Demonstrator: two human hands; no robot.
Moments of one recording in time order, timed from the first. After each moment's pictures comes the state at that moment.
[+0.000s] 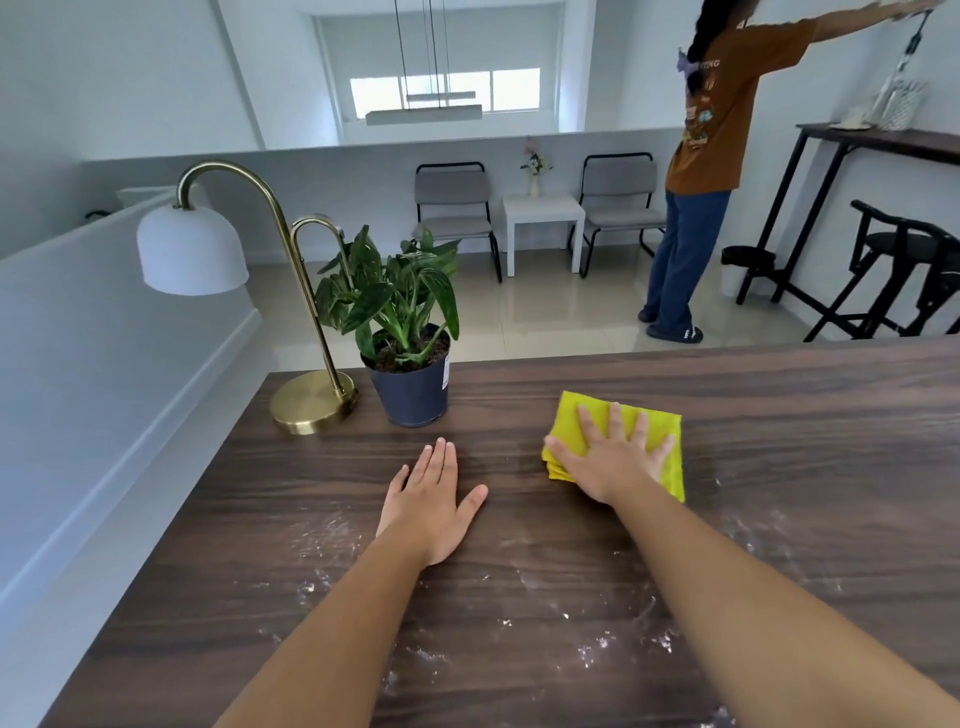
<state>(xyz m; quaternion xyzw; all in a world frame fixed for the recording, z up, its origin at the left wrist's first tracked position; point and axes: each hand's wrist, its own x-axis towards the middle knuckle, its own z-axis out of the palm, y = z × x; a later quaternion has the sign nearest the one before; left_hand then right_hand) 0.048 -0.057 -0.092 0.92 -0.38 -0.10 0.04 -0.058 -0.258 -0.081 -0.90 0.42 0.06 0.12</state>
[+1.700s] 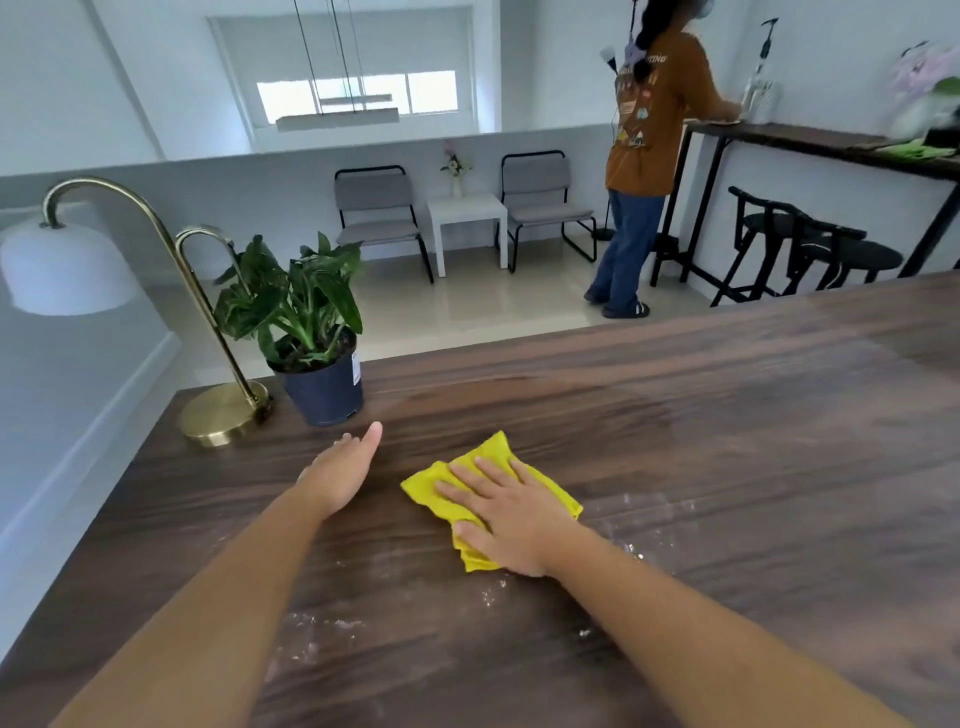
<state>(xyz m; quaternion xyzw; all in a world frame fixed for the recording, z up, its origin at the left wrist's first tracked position) 0.044 -0.068 -0.048 0.91 -0.26 -0.25 0.21 -0.144 -0.196 -0.090 -0.99 0.11 0.04 0.07</state>
